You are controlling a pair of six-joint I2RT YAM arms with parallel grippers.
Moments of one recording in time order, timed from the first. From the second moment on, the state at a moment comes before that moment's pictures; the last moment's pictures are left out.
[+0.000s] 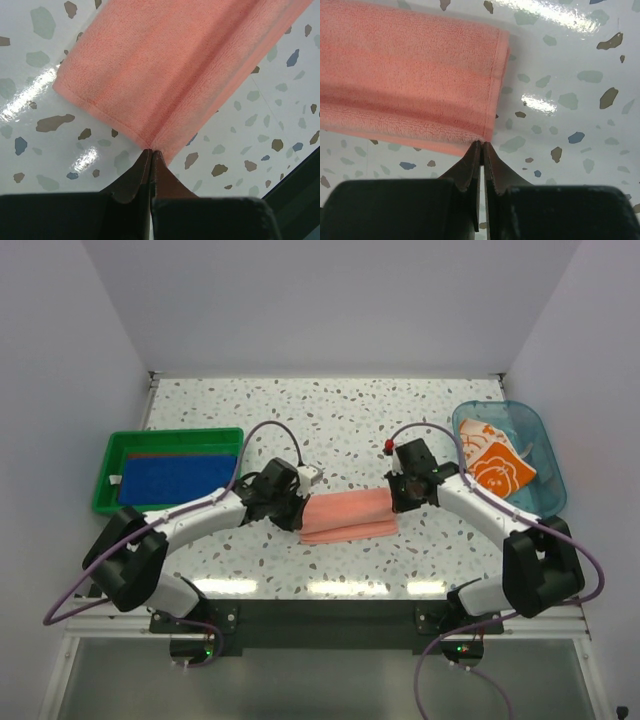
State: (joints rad) left arm -0.70 1.45 0.82 -0.35 0.18 -0.15; right arm 0.42 1.40 0.88 -0.59 -0.01 0.16
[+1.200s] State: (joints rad) left arm -0.78 1.52 0.89 -0.29 0.15 -0.44; right arm 0.43 1.28 0.68 -0.38 -0.12 0.48
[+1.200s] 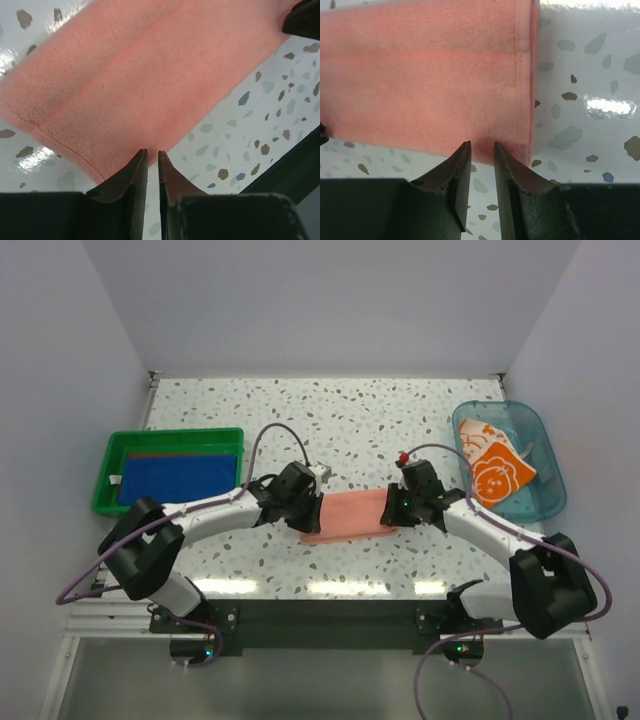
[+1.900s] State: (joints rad) left arm -0.81 1.41 0.86 -0.34 0.07 -0.49; right arm 0.38 1.23 0.75 -0.37 -0.10 0.51
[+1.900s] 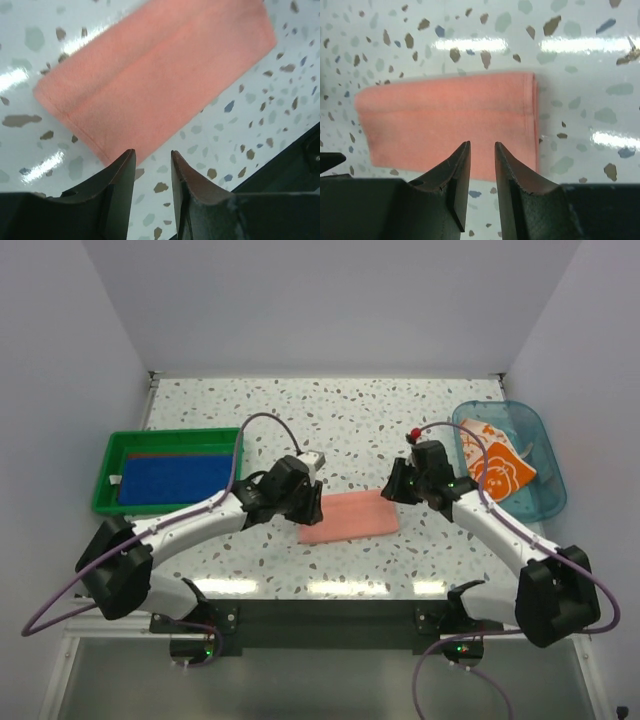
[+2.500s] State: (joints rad) left arm -0.67 1.72 0.95 -0.13 -0.03 -0.50; right arm 0.37 1.58 0.80 -0.18 -0.04 0.49
